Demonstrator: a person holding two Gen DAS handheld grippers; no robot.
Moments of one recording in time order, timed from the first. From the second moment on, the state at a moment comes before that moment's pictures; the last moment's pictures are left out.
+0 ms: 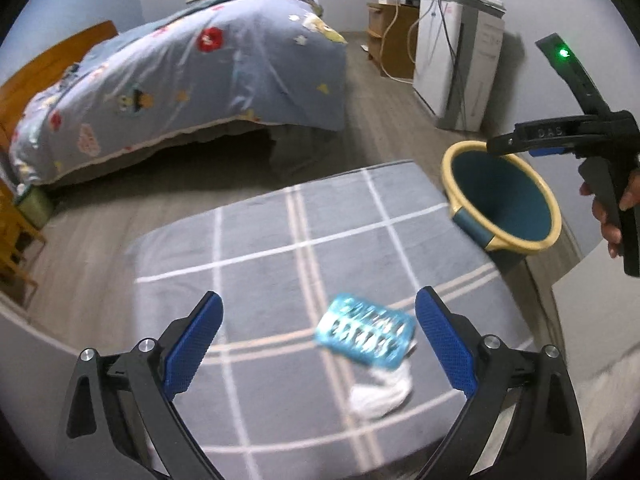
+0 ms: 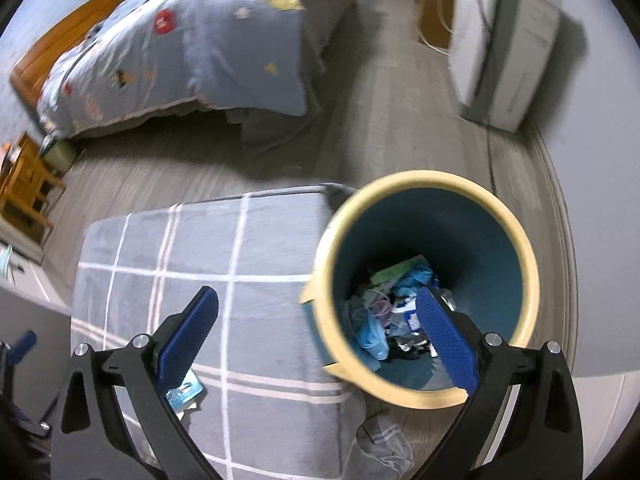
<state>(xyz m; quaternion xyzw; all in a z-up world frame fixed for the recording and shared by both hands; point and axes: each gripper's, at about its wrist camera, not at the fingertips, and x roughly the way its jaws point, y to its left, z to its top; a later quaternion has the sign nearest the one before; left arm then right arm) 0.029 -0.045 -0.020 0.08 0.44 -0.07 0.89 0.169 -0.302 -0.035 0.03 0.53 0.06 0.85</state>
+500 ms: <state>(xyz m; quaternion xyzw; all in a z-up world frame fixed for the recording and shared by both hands) -0.002 0.028 -0.017 0.02 0.42 -0.04 0.91 0.122 -0.204 -0.054 -0.02 0.54 0.12 0.83</state>
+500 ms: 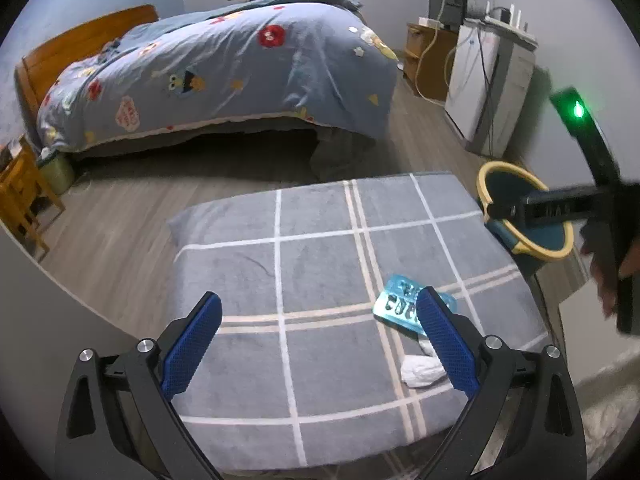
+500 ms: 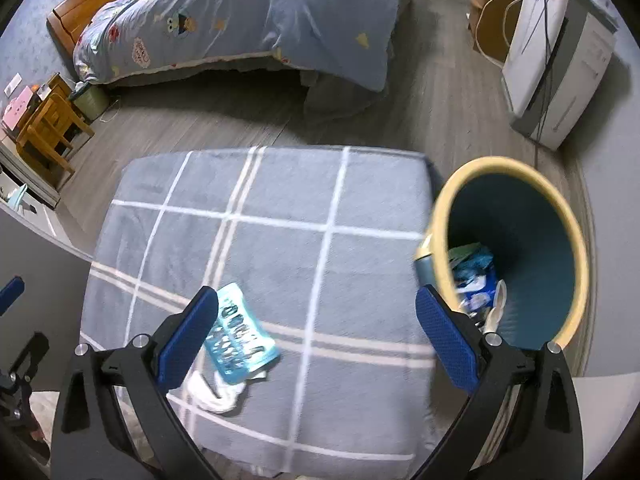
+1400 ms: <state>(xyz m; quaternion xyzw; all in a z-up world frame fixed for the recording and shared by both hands) 0.007 0.078 -0.038 -0.02 0.45 0.00 0.89 0.093 -0.087 -0.172 -0.17 0.62 0.22 0.74</state>
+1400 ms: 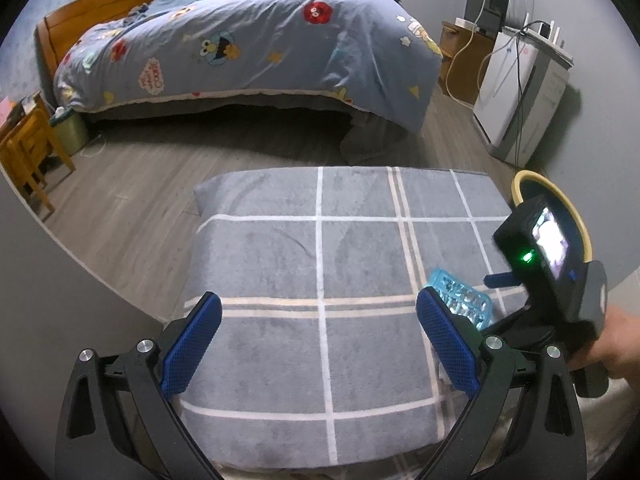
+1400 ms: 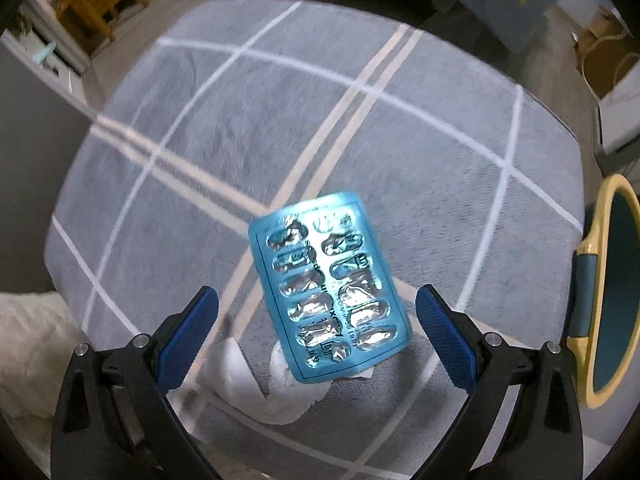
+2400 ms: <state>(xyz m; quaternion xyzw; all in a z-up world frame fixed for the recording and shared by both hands) 0.000 -0.030 -0.128 0.05 0.52 -0.10 0.84 0.154 -0.187 -0.111 -0.03 0.60 0.13 0.79</state>
